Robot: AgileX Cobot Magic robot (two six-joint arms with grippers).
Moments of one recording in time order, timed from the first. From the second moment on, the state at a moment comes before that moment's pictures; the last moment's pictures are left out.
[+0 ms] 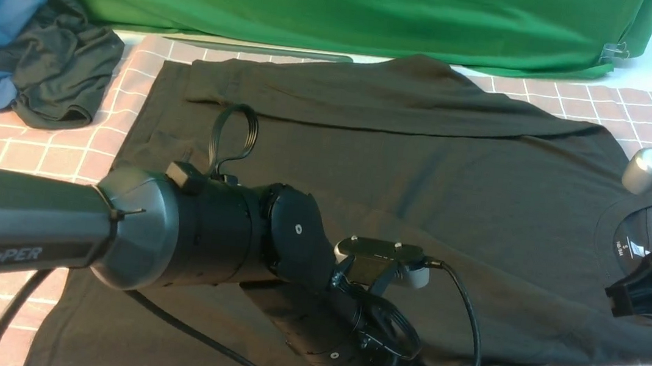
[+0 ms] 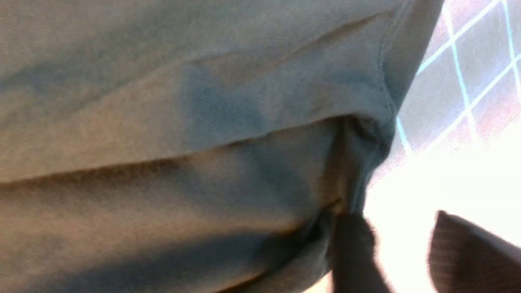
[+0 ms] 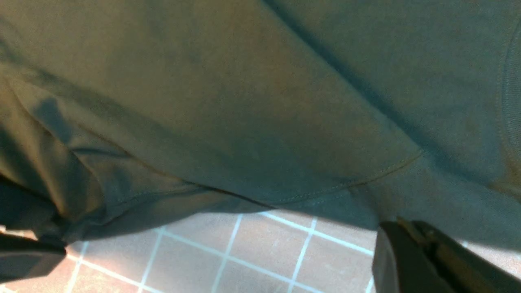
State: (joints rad) right arm 0.21 1.19 -0.82 0.16 0.79 -0.13; left arm -0.76 1.77 -0.99 -0.77 0.63 0.33
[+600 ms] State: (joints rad) right arm 0.21 1.19 -0.82 0.16 0.79 -0.14; left arm -0.77 1.83 -0.99 -0.91 0.44 0.33
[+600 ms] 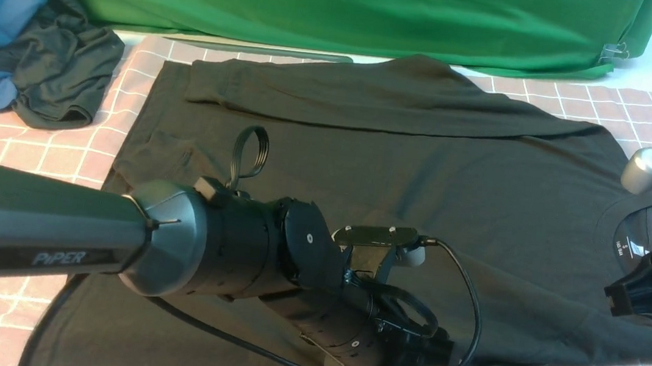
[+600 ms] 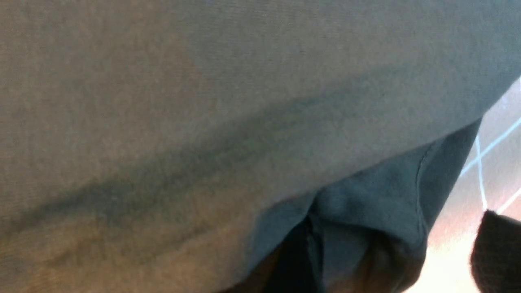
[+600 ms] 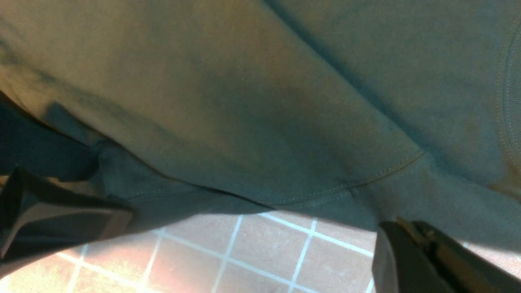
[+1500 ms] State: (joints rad) right arm 0.21 1.19 -0.82 0.16 0.88 -0.21; left arm -0.77 1.79 -0.99 -1.01 0.61 0.40
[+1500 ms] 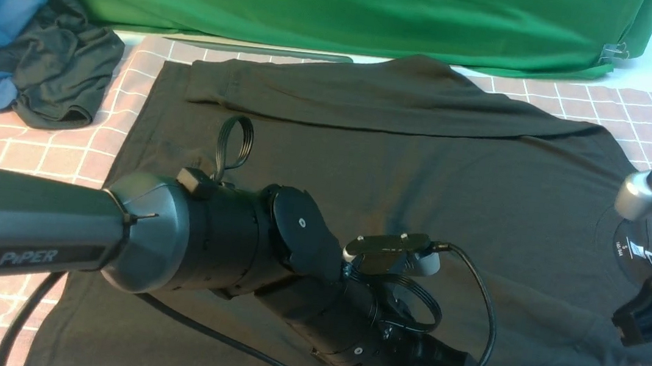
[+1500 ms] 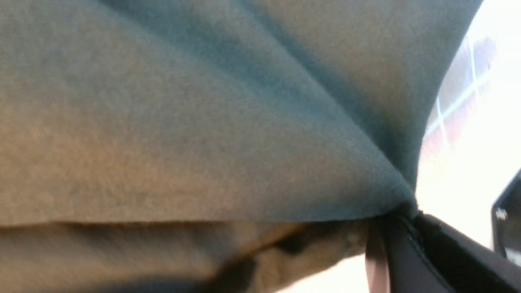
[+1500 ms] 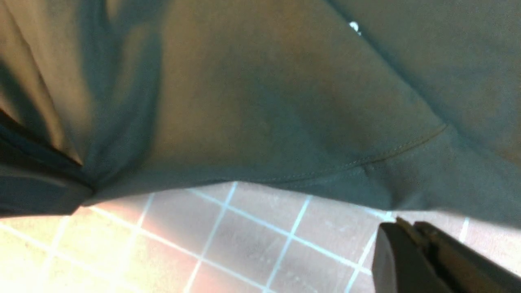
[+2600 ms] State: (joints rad) right arm 0.21 1.32 -0.82 0.09 0.87 -0.13; left arm -0.63 1.66 -1.16 -0.56 0.82 -0.04
